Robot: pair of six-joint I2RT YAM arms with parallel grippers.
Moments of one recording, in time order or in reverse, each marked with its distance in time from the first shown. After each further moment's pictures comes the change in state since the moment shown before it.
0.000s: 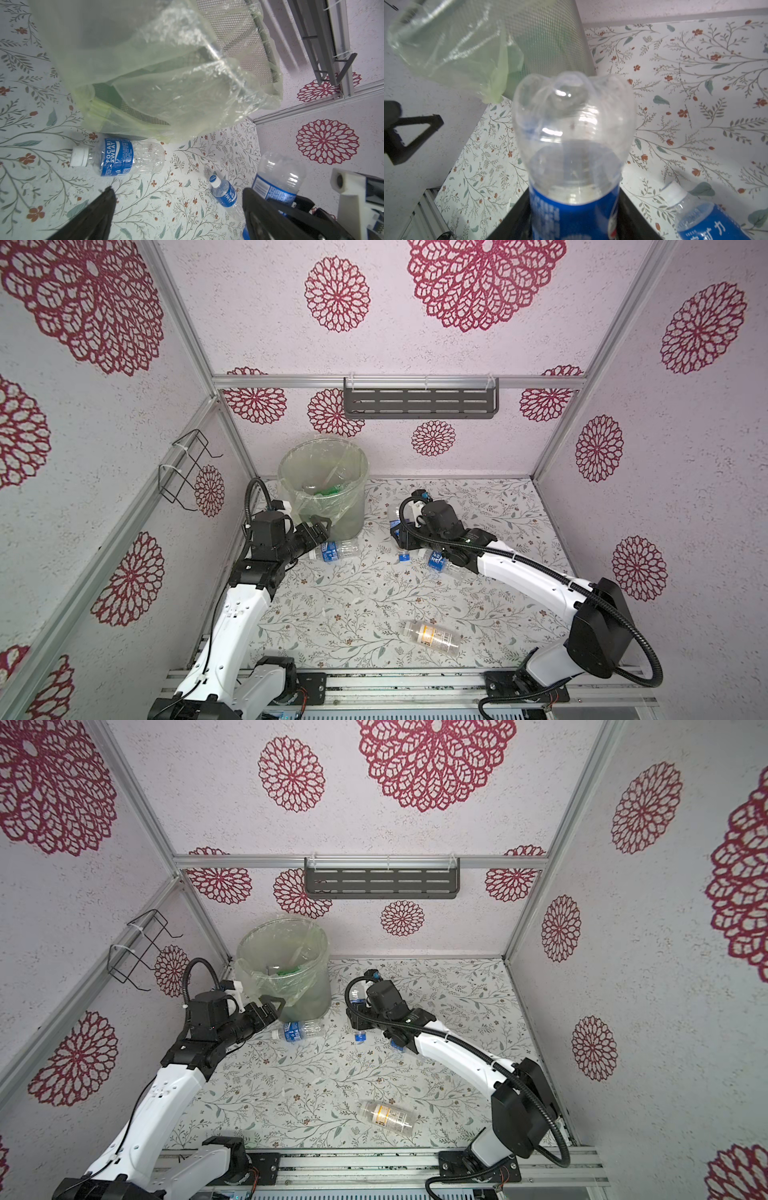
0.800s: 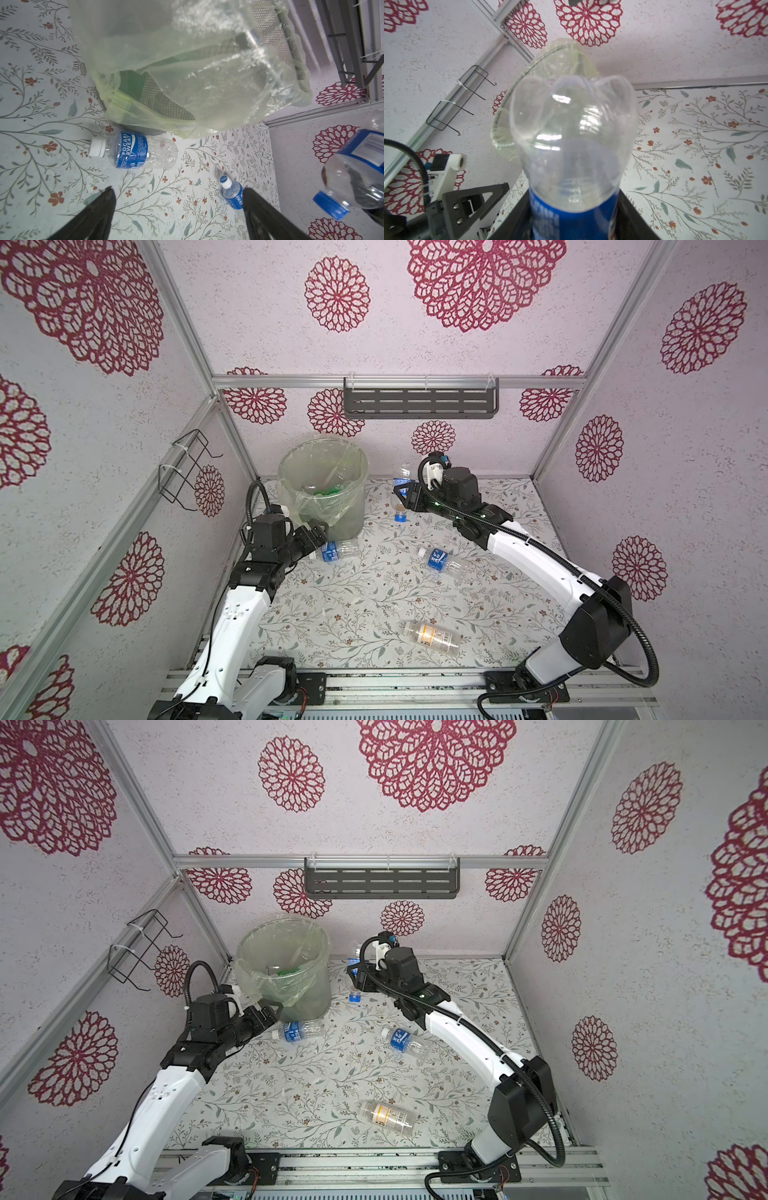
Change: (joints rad) left arm 0.000 -0.011 -0.014 -0.043 -0.047 0.000; right arm -0.126 0.040 0.209 0.103 -0.160 0.086
